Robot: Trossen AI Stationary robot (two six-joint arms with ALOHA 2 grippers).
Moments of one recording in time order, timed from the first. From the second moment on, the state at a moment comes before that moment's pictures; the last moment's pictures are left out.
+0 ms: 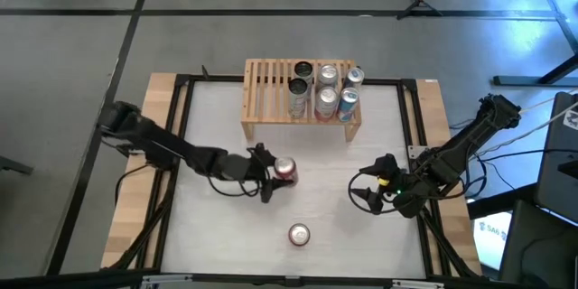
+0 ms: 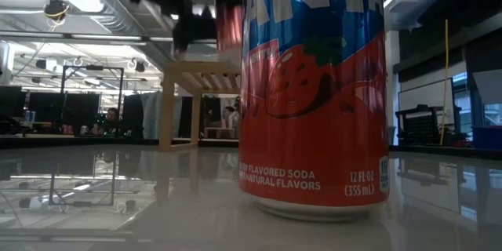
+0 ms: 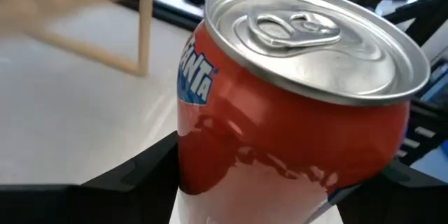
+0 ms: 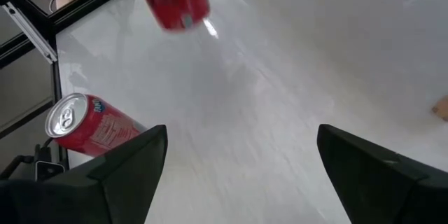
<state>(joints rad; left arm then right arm) -0.27 1.50 0.73 0.46 -0.40 -0.45 0.74 1.10 0.88 -0.70 0.69 1.14</state>
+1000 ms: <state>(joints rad) 0.47 1.25 1.12 -0.34 0.21 0.03 0.74 1.10 0.88 -0.67 0.80 1.17</state>
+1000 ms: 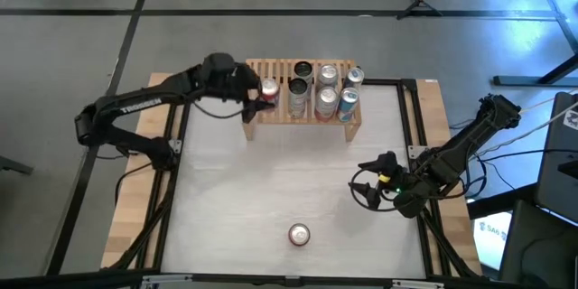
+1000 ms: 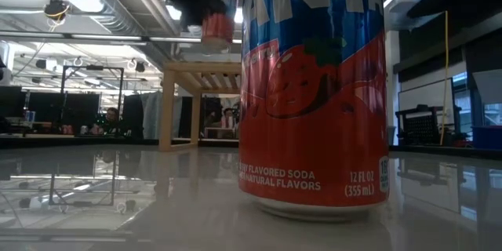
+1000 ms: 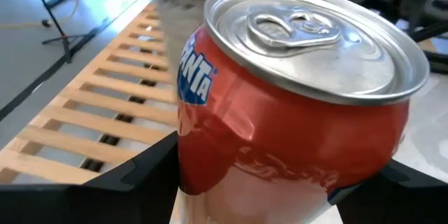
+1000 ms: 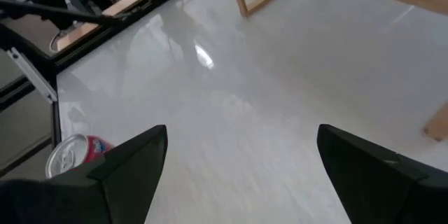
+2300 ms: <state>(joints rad) 0.62 1.46 1.12 -0.18 0.41 0.14 0.74 1.10 0.88 -0.64 0.88 1.23</state>
